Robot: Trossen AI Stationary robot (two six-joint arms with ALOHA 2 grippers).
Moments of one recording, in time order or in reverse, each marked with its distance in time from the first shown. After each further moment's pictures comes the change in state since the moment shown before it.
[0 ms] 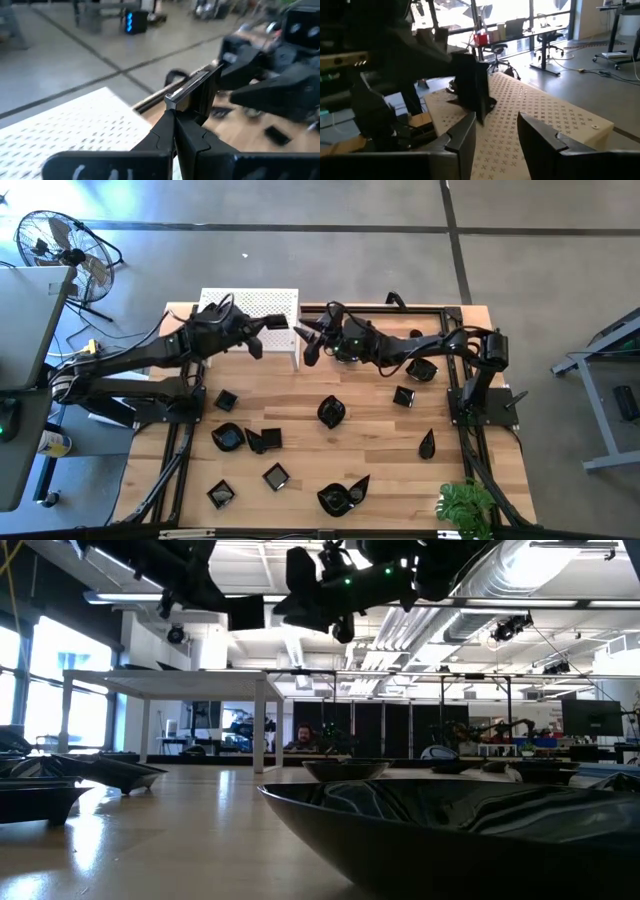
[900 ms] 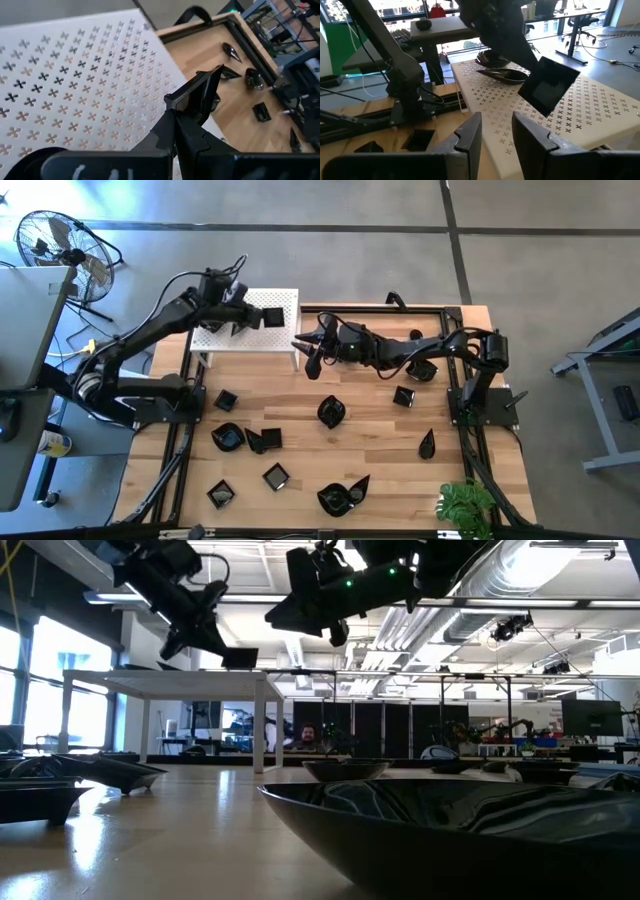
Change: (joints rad) left arm 0.512 0.286 0.194 -0.300 0.658 -0.158; right arm 0.023 0.000 0.000 -0.099 -0.126 -0.050
